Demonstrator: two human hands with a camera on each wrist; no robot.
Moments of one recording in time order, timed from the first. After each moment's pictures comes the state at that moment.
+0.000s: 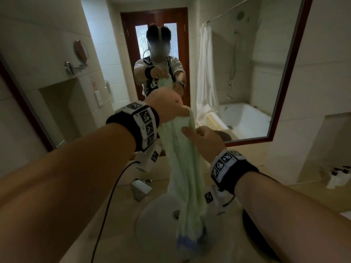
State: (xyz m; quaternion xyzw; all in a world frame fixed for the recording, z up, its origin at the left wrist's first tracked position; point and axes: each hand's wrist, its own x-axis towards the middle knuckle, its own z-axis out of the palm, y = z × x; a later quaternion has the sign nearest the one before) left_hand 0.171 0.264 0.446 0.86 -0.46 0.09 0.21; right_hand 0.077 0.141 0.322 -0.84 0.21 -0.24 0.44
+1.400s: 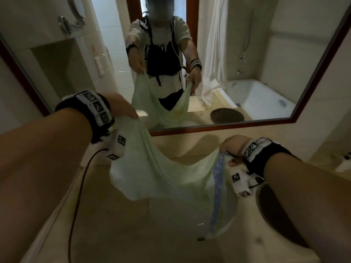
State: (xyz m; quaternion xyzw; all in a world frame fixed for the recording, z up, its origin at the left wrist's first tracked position) left_hand 0.332 0.396 0.378 0.95 -0.12 -0.19 0.23; right_hand 0.121 0.113 0.244 -0.79 0.39 0.05 0.47
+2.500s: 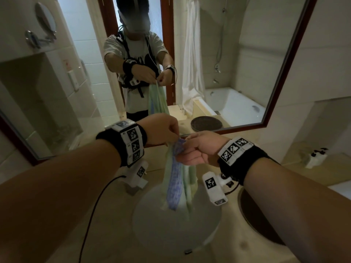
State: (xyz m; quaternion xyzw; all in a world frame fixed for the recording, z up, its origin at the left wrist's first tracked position) left_hand 0.235 0.285 0.355 0.85 -0.51 -0.07 0.12; right_hand 0.117 0.148 0.291 -0.66 0.21 0.04 0.72
